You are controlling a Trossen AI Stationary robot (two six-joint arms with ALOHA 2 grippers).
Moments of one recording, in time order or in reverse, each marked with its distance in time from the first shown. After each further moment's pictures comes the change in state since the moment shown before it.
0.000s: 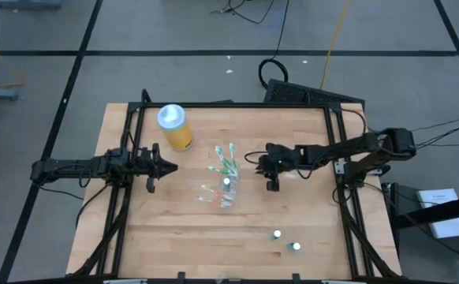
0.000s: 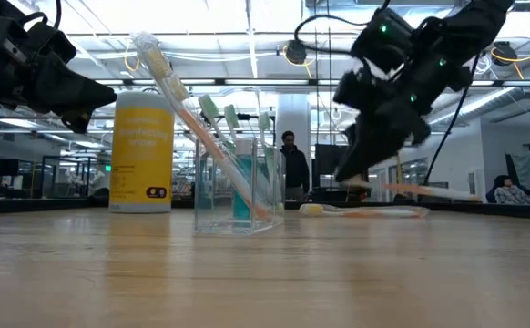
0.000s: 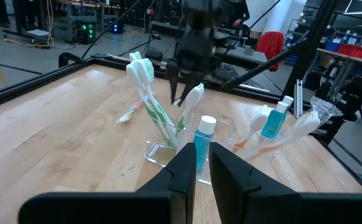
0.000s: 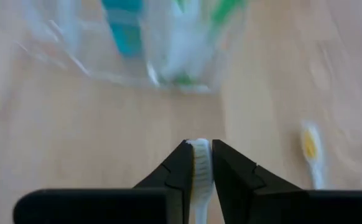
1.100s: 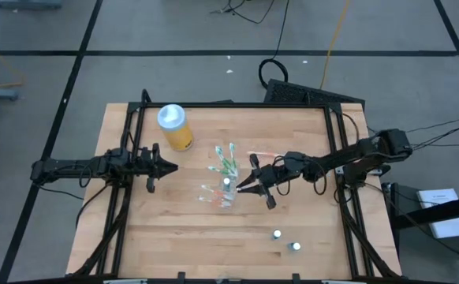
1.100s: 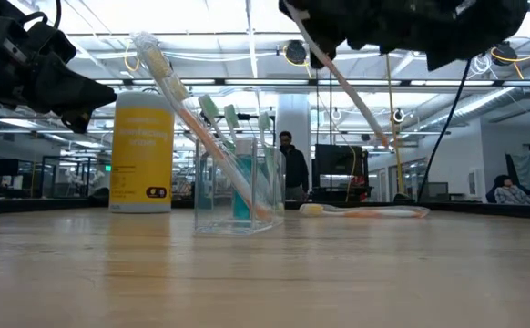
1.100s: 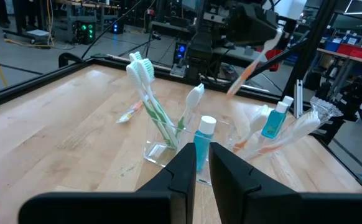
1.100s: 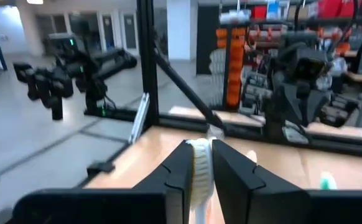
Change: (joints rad) left arm 0.000 0.000 0.000 0.000 0.000 0.000; right arm 0.177 0.045 0.003 0.849 -0.241 0.092
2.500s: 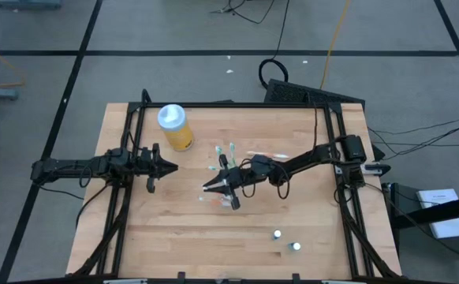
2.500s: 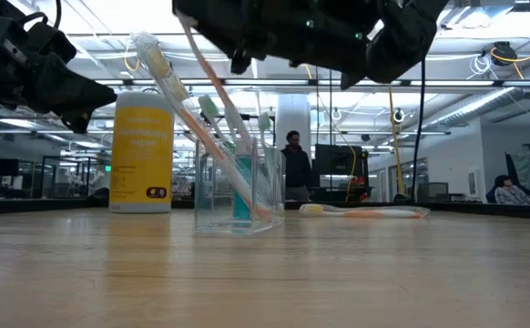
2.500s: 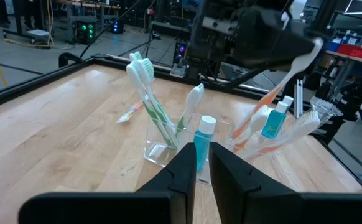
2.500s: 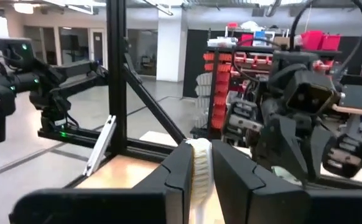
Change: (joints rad) left arm 0.000 0.000 0.000 0.000 0.000 0.000; right arm -0.018 0.445 0.391 0.171 0.024 -0.051
